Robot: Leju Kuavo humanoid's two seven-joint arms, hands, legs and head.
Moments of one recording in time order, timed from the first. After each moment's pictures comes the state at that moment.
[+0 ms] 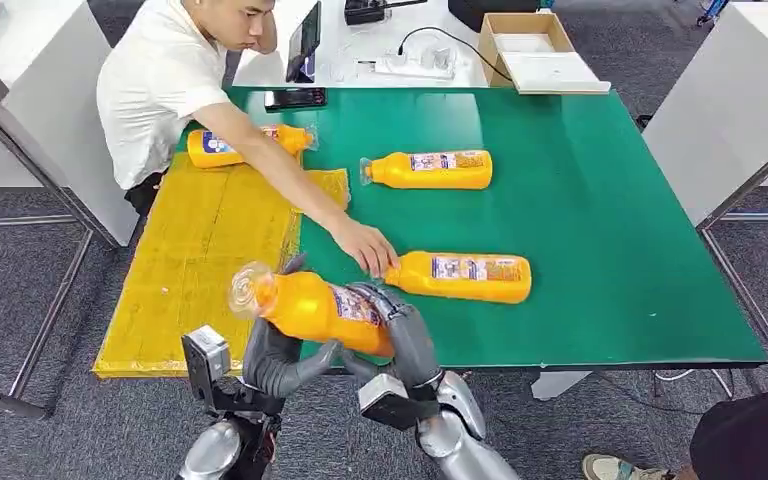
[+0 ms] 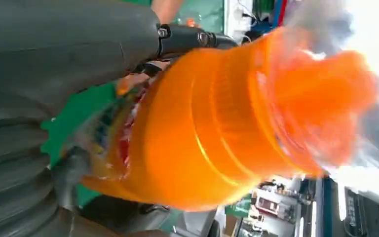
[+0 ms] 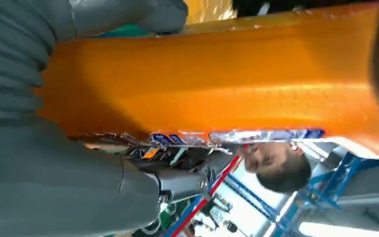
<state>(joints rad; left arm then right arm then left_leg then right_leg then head) -0.06 -0.15 -0.44 -1.43 0.22 0.06 -0.38 -0.20 0.16 0.41 -1.03 0.40 -0.28 -0.65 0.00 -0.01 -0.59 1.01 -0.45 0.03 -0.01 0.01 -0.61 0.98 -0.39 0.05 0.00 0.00</state>
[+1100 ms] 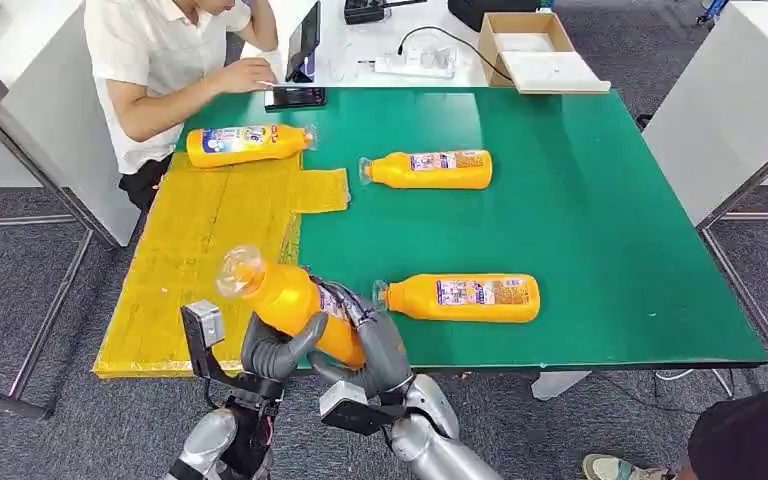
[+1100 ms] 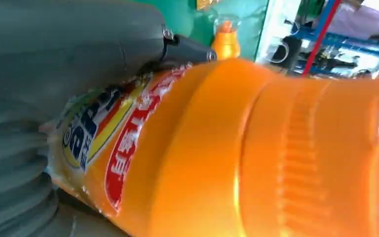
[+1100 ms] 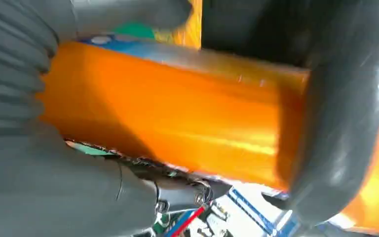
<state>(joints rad) -0.10 -0.15 -0.43 -1.37 0.39 0.09 -0.27 -0.27 0.22 0.55 -0.84 0.40 -0.39 -0.65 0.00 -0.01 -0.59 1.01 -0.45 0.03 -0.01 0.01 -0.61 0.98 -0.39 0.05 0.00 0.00</state>
